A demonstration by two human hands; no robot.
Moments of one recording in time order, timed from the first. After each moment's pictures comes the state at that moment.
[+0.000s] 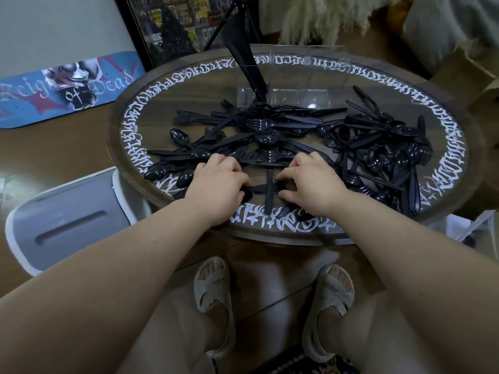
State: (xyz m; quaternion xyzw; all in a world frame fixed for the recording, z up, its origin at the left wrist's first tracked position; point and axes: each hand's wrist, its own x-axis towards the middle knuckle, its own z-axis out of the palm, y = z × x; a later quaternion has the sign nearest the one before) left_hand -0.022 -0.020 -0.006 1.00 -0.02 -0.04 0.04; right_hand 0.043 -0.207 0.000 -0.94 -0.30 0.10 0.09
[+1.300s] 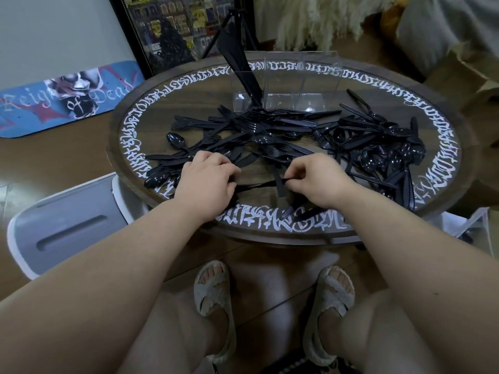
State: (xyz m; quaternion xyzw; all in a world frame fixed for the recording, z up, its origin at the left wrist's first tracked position) left_hand -0.024 -0.013 0.001 1.00 0.02 0.00 0.06; right_hand 0.044 -0.218 0.016 -0.94 -0.21 0.13 0.25
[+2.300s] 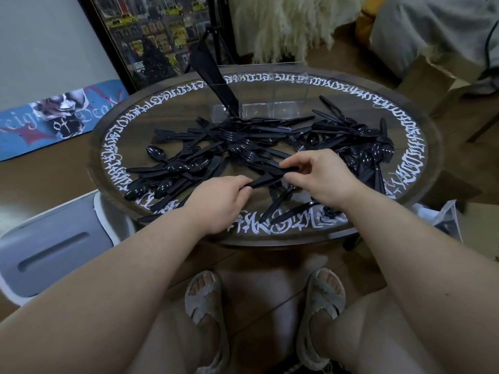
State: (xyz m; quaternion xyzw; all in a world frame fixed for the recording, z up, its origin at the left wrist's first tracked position) left_hand -0.020 -0.065 0.014 0.98 -0.06 -0.05 0.19; right_hand 0.043 -0.265 0.028 -0.89 -0.18 0.10 0.42
